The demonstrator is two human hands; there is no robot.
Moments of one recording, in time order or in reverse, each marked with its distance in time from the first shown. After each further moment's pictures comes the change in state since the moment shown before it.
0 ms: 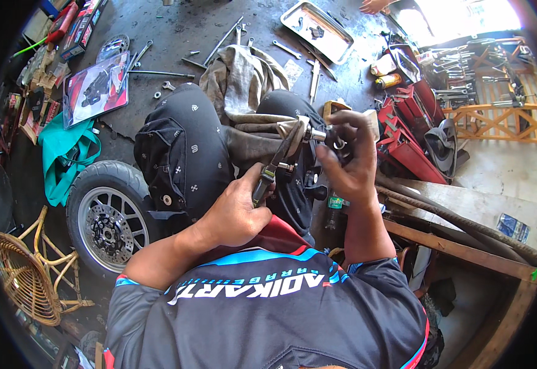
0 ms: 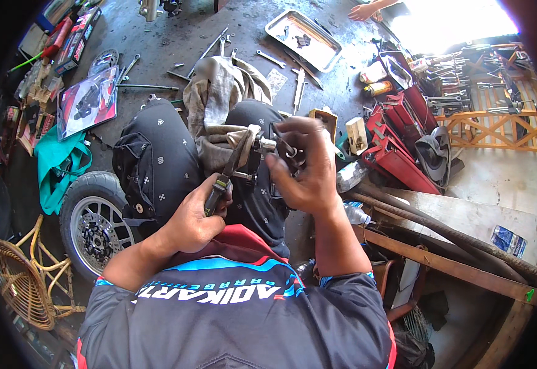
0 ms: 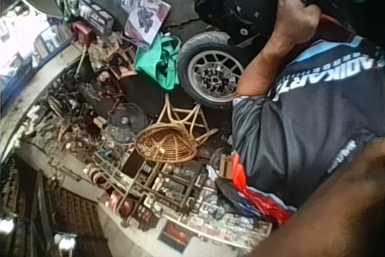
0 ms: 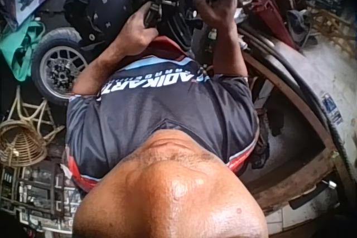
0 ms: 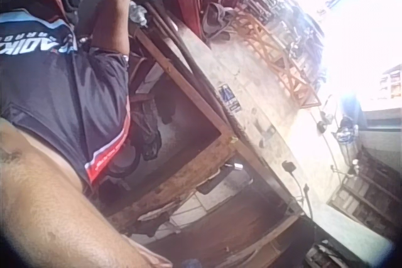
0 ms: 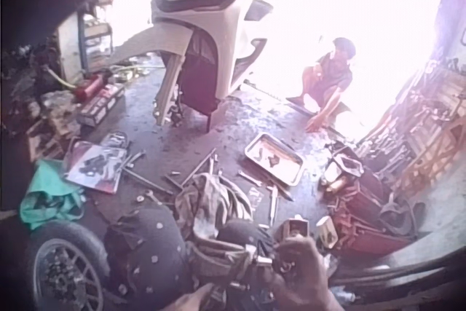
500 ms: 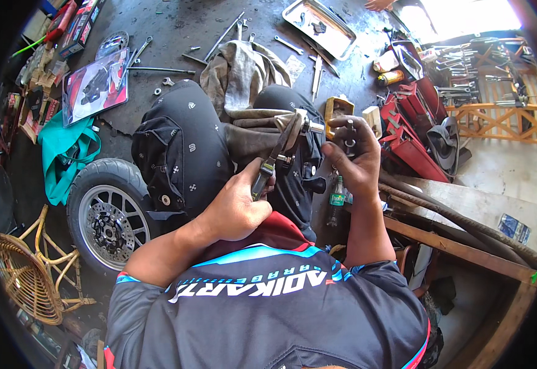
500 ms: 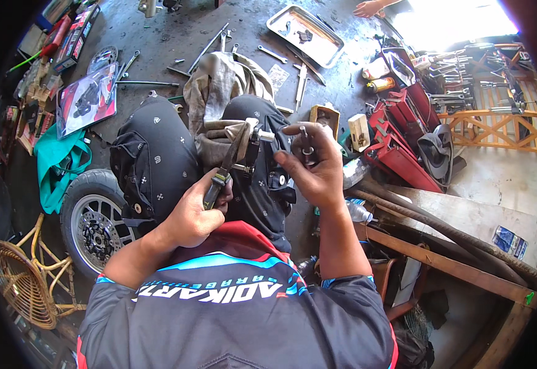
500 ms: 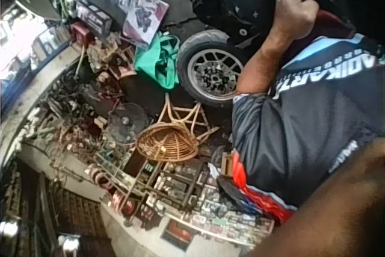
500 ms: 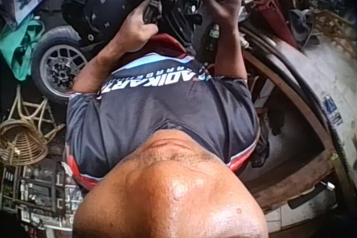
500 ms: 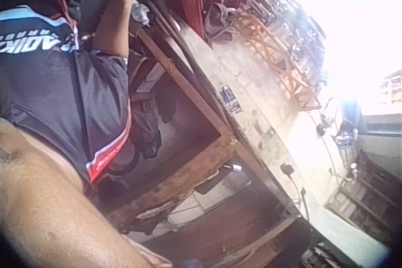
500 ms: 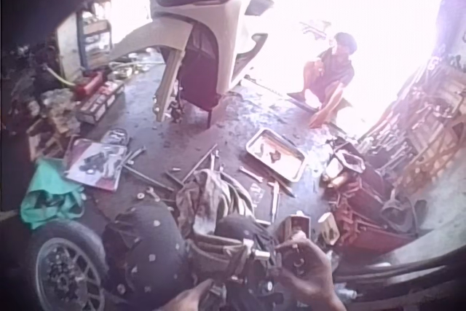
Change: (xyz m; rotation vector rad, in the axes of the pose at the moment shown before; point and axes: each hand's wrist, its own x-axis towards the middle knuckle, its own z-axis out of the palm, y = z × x) left_hand 0.006 -0.015 -0.004 -0.160 -0.034 -0.042; right_hand -0.010 0.034 0.000 0.252 0.077 0.098
